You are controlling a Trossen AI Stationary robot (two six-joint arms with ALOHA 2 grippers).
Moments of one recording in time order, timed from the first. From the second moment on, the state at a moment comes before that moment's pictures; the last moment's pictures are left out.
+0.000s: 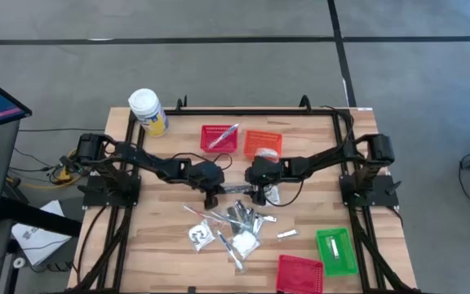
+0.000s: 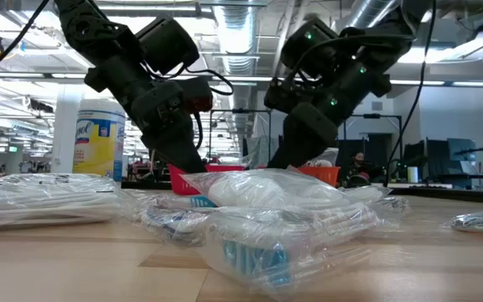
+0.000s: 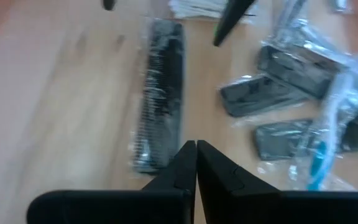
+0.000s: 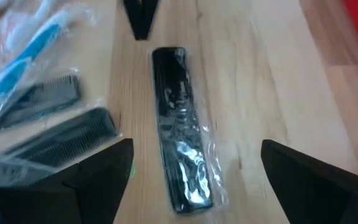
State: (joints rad) left arm 0.02 1.66 0.71 0.14 0.08 -0.22; right arm -0.03 1.79 0.87 0.09 0.03 0.02
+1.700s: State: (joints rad) left arm 0.07 1.80 0.70 0.19 0.14 -0.29; right arm -0.03 1.80 0.87 0.06 -0.06 0.02
